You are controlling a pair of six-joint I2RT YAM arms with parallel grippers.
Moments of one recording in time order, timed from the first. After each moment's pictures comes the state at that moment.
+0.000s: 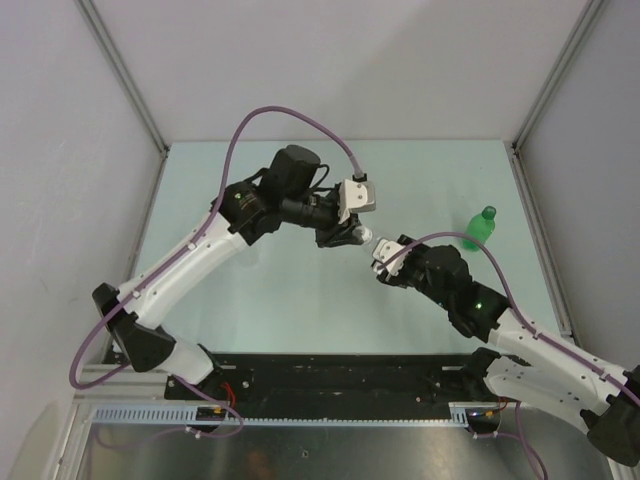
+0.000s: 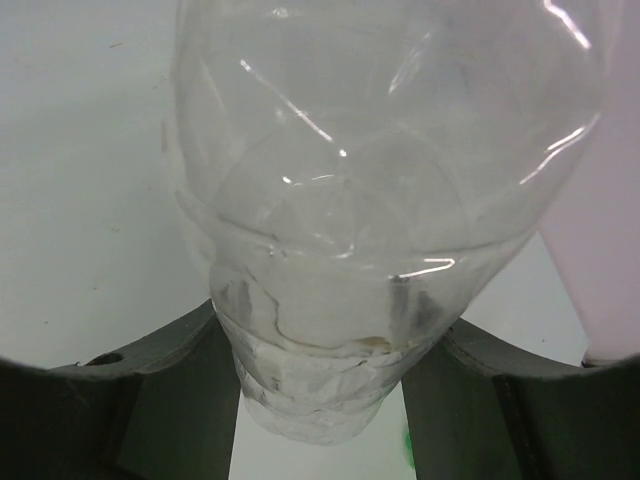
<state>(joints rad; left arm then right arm) -0.81 1.49 1.66 -0.77 0.59 0.47 0.79 0.83 0.61 -0.10 0.11 -0.62</state>
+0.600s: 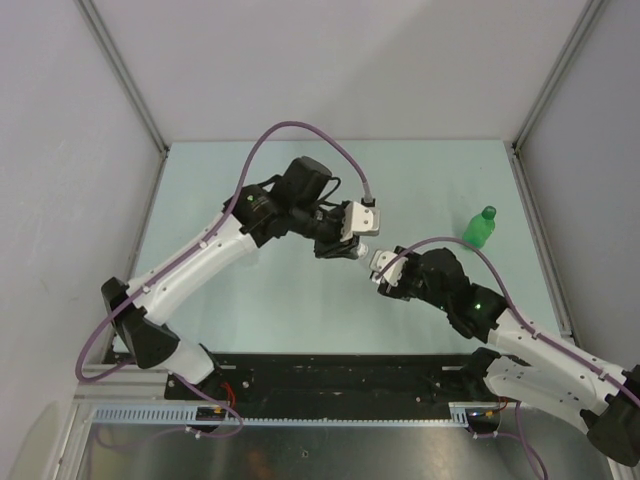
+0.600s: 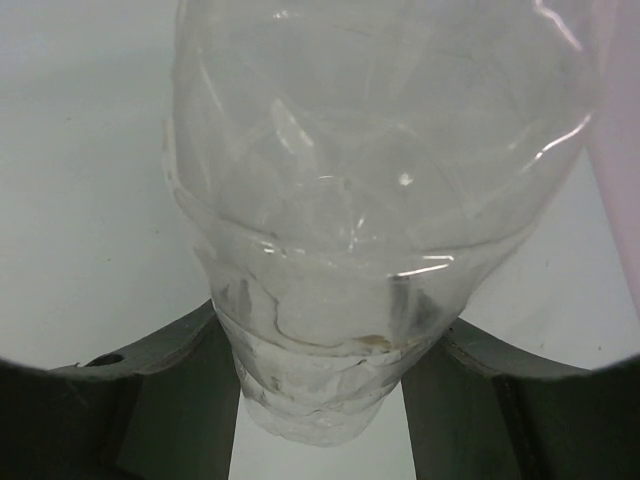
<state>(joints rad) -0.84 1.52 1.64 -0.88 0.58 0.66 0.79 0.83 0.60 -0.23 0.03 -0.62</state>
